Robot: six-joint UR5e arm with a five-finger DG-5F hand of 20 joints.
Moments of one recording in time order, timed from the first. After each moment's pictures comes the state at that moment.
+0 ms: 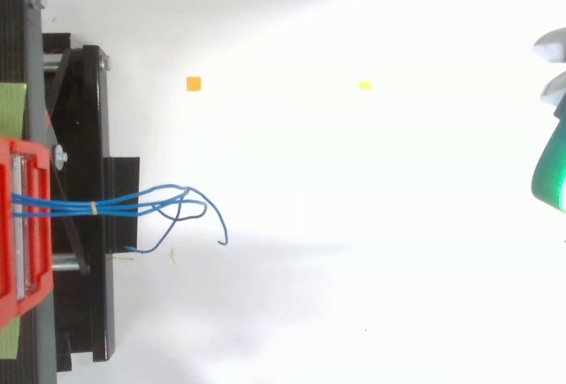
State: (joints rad) arm 0.07 -1.64 -1.64 -3.10 -1.50 -0.19
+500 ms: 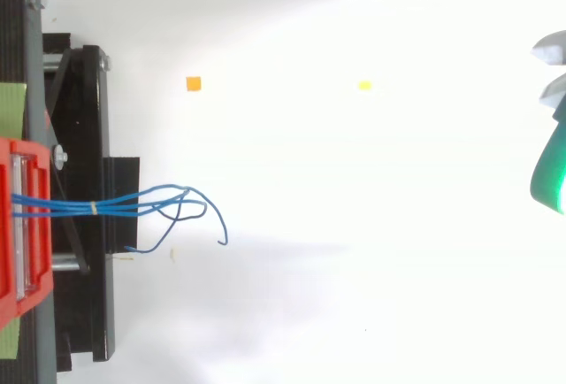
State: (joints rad) arm 0.07 -1.64 -1.64 -3.10 -1.50 -0.19
